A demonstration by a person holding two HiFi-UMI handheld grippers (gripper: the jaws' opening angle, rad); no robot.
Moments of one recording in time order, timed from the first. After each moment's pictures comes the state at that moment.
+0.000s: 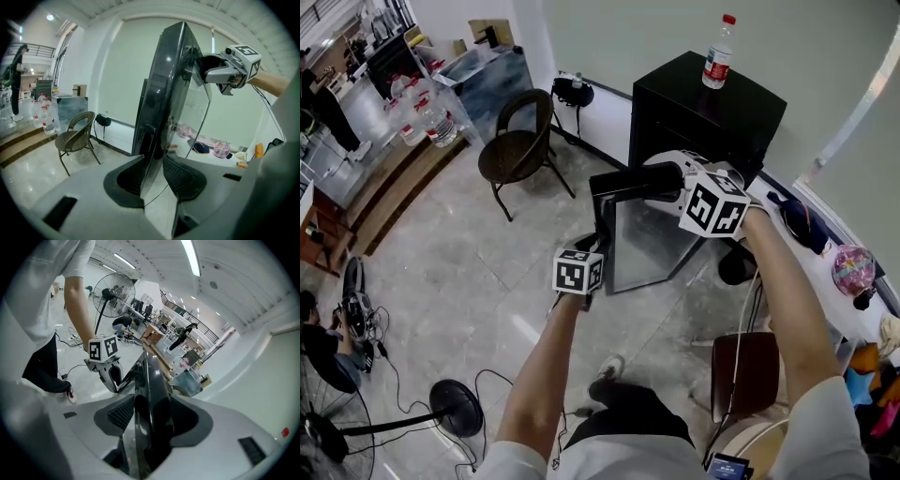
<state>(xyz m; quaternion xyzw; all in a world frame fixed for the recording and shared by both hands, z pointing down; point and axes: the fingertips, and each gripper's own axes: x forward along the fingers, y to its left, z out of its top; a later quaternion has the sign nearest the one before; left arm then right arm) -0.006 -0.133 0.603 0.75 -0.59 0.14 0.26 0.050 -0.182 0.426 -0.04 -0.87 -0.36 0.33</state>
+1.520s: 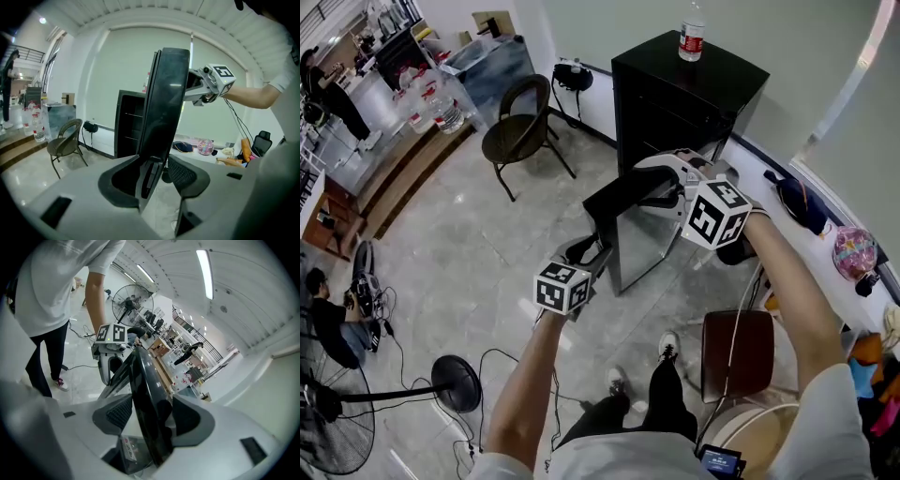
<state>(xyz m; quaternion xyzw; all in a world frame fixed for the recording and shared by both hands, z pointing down) 0.096 -0.024 0.563 0.80 -0.55 0.13 0.21 0.135 -0.087 0.424 -0.09 -0.86 -0.43 0.25</state>
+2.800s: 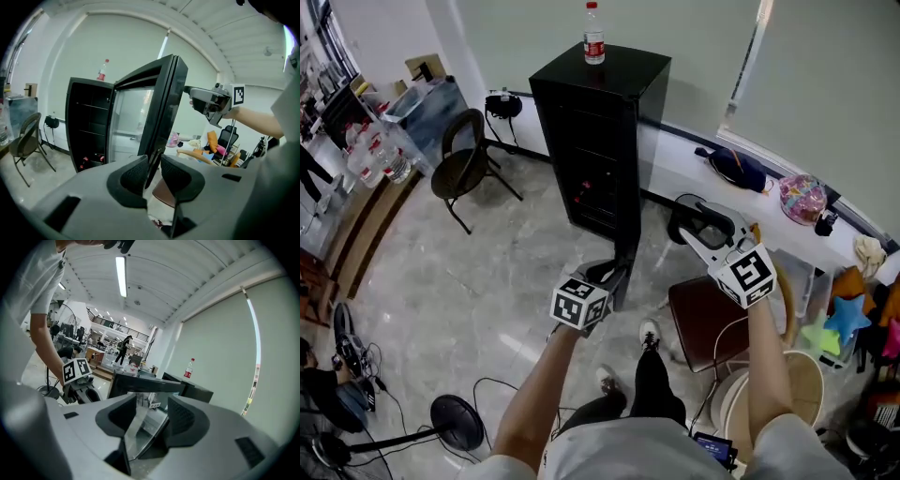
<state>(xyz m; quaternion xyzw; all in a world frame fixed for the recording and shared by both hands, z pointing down) 0.292 0.056 0.563 0.89 -0.39 0.15 0.21 0.406 0.006 0.405 0.32 -0.92 -0.14 0.16</state>
